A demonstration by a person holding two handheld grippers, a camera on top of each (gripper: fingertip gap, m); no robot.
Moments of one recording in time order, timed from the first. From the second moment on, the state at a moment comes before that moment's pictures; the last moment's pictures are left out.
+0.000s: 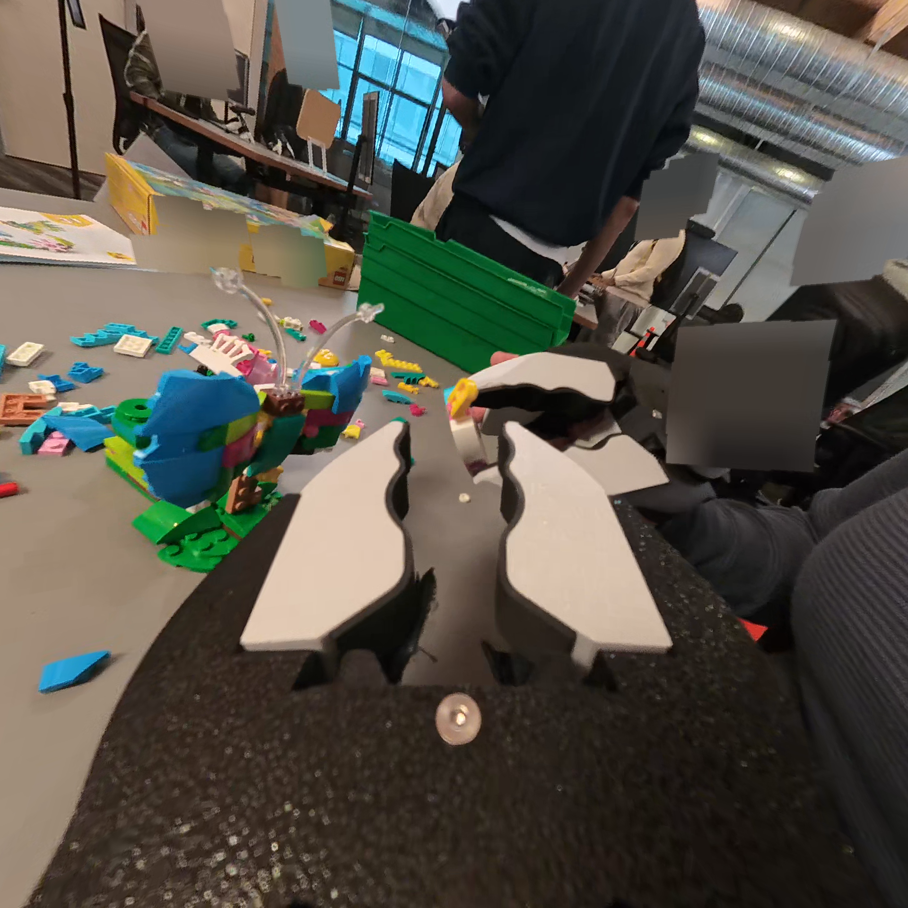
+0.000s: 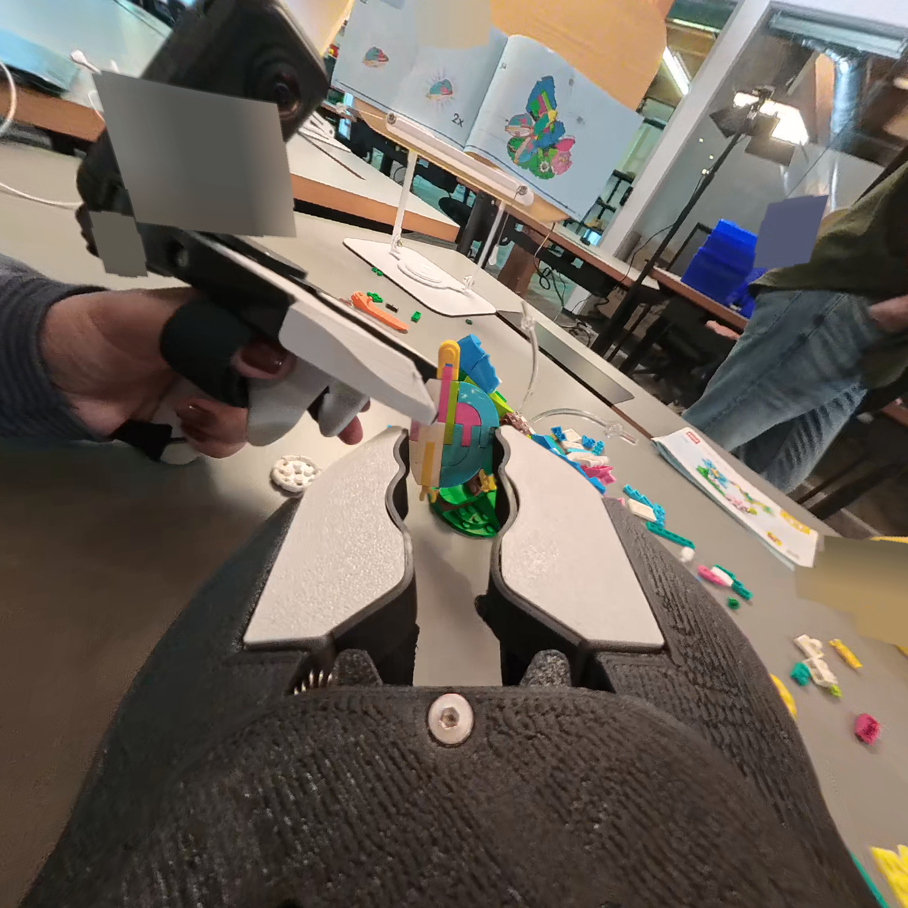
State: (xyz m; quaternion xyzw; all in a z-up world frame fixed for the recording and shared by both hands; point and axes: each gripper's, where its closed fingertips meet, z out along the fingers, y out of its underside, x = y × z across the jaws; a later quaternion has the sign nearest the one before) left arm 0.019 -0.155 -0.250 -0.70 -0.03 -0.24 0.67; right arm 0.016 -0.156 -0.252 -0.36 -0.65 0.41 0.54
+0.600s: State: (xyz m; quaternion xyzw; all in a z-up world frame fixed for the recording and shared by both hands) left arm 0.000 -0.154 -0.247 -0.78 0.21 0.11 0.57; right arm 0.030 -0.148 -0.234 -0.22 -0.76 0.35 0.51
